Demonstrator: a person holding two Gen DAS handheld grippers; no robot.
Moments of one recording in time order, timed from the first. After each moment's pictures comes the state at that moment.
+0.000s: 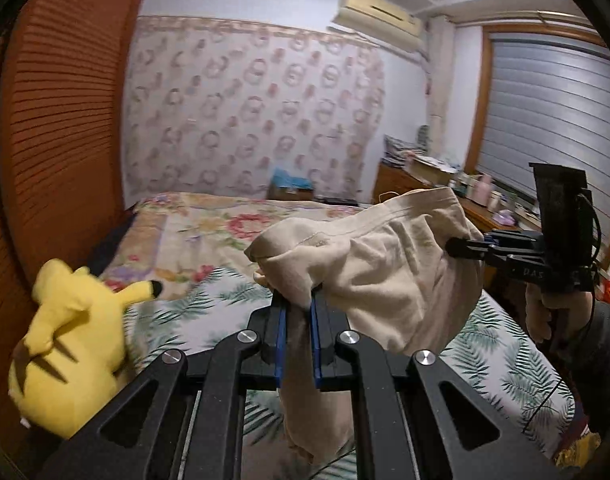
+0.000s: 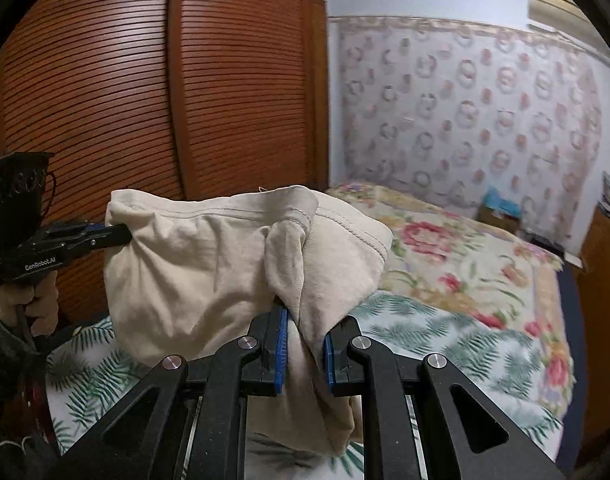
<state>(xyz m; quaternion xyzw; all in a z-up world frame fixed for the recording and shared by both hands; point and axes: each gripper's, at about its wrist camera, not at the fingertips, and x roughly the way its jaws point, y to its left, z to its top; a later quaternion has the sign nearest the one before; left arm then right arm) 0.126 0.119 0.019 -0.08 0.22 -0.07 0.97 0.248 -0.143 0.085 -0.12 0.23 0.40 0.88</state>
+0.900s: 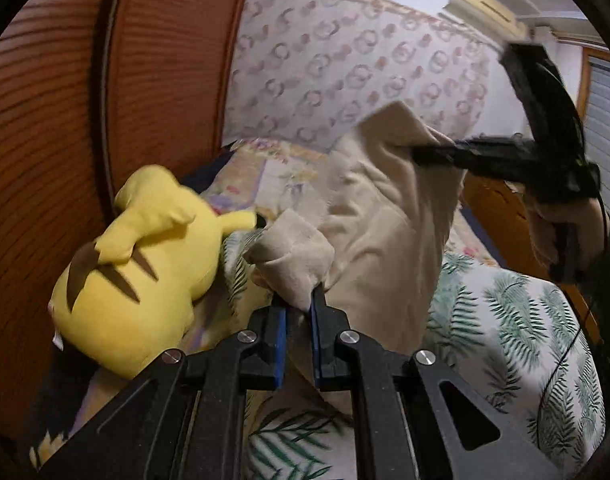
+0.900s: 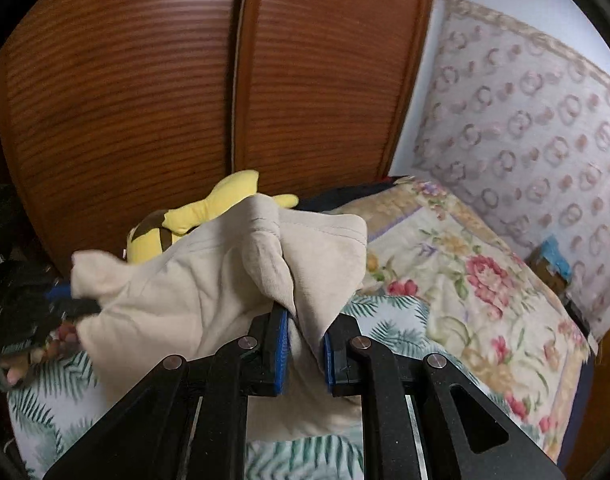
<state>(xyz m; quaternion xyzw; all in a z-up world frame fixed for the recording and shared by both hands) 0.106 0.219 -0.078 -0.15 0.29 0.08 0.94 0.371 0.054 0.062 -0.27 0.25 0.47 0.80</state>
